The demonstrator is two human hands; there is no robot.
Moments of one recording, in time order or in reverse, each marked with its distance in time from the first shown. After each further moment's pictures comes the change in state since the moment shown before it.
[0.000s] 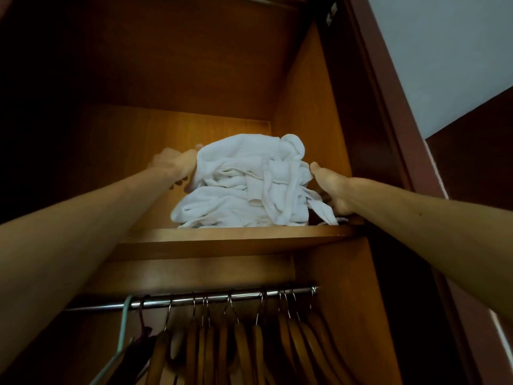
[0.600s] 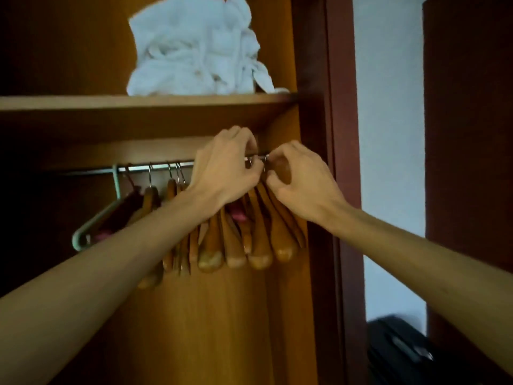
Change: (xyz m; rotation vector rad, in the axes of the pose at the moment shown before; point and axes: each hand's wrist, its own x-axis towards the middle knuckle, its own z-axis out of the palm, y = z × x) left_hand -0.299 -0.017 0.088 0.239 -0.089 0.768; right_hand -0.232 0.181 -0.032 -0.566 0.091 -0.754
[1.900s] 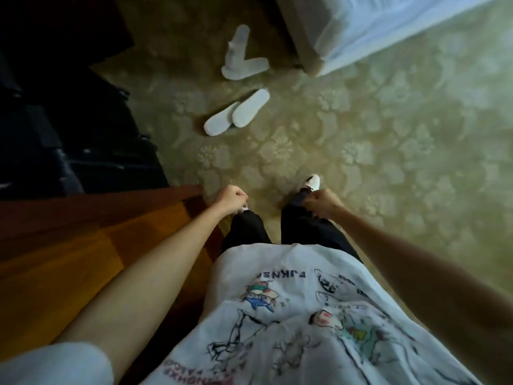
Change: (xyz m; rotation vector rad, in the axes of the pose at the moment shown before) left_hand -0.698 0.310 0.229 -0.602 -2.329 0.650; right_hand -0.786 -0.200 0.075 0.031 0.246 2.801
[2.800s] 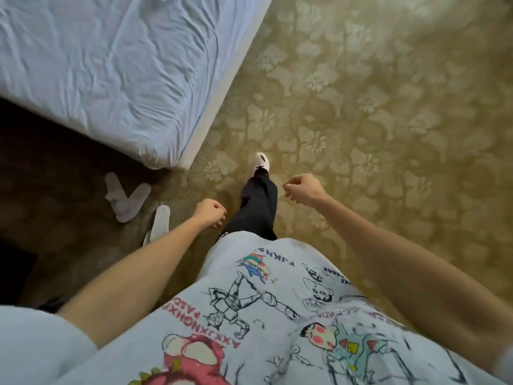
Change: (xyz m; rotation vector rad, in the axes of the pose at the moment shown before) left_hand 0.130 0.491 0.180 0.585 -0.105 0.234; right_hand 0.092 0.221 -0.395 0.719 0.357 0.003
